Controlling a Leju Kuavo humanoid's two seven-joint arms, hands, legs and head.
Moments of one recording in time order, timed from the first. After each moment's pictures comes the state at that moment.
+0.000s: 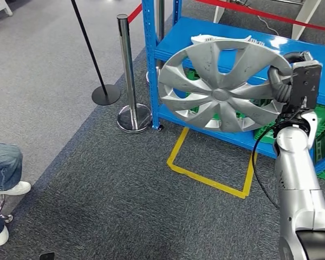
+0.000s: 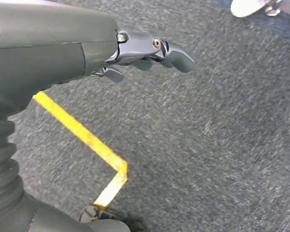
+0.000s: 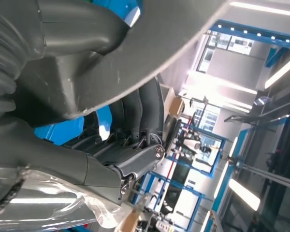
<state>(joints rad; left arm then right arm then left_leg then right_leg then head) -0.07 -0.14 1.05 -0.28 -0.74 0.44 -0.52 -0.63 -0.15 0.08 -1.31 0.37 -0.40 -0.22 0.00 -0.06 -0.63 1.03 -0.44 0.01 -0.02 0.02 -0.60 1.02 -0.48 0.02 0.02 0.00</state>
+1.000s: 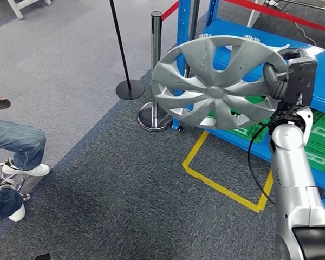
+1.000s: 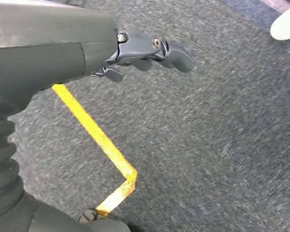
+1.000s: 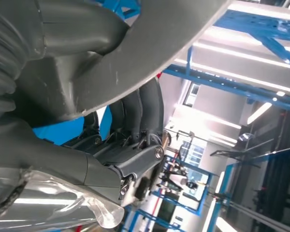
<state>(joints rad) -0.07 -0.13 1.06 -0.28 -0.74 0.44 -0.52 -0.65 -0.13 0.09 -1.31 0.37 -0.40 -0.22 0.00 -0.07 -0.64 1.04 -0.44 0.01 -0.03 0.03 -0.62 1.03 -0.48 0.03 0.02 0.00</state>
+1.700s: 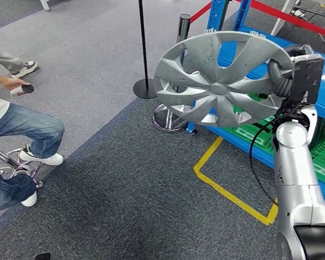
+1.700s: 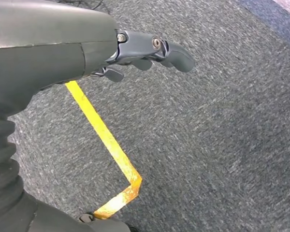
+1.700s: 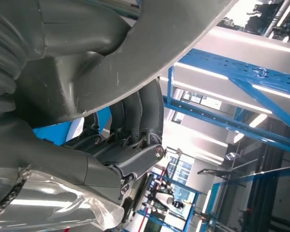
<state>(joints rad) -0.08 -0.14 1.07 -0.28 -0.76 0.45 -0.52 -0.65 -0.14 0.07 -1.31 0.35 -0.40 -0.22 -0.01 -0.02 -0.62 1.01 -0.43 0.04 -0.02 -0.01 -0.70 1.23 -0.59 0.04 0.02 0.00</state>
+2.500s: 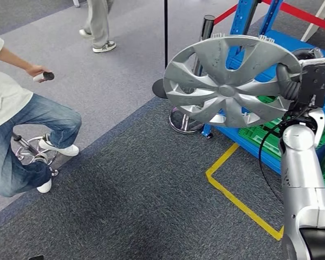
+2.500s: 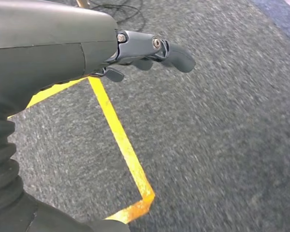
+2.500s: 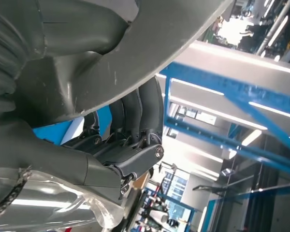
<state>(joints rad) -0.07 -0.09 1.10 -0.28 -0.75 0.45 -0.49 -0.63 -0.18 0.05 -1.32 0.35 -0.41 -0.23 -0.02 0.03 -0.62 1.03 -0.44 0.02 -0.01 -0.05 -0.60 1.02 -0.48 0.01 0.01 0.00</state>
